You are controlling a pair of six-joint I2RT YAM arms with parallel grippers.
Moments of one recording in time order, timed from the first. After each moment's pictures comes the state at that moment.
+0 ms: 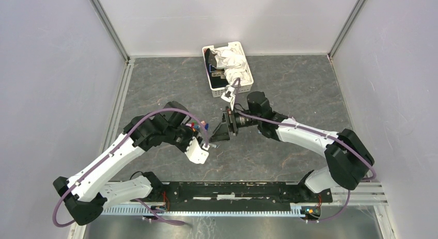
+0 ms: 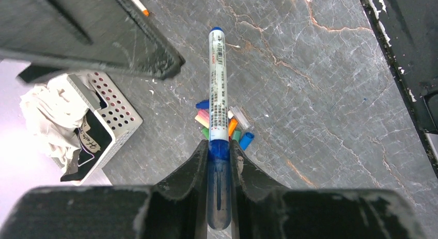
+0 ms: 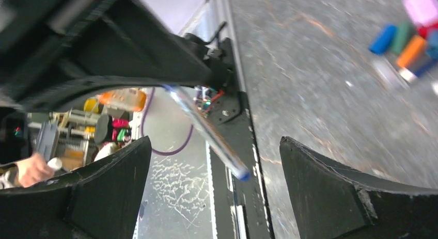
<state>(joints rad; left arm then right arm) -0.78 1.00 1.12 -1.12 0.33 1.38 0.73 1.46 0.82 0.30 -0.87 0.63</state>
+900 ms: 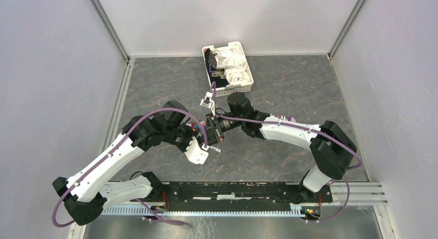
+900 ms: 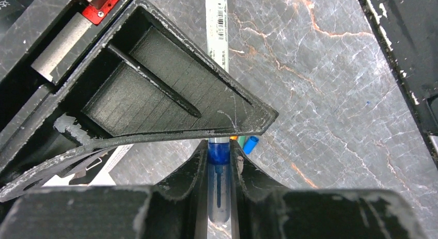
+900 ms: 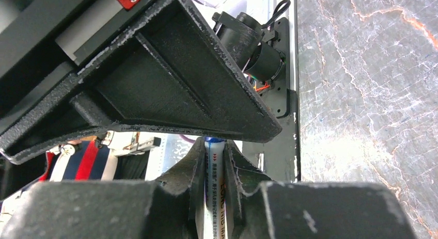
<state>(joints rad) -0.78 1.00 1.14 -1.12 0.36 1.39 0.89 1.61 1.02 0.32 -1.00 0.64</state>
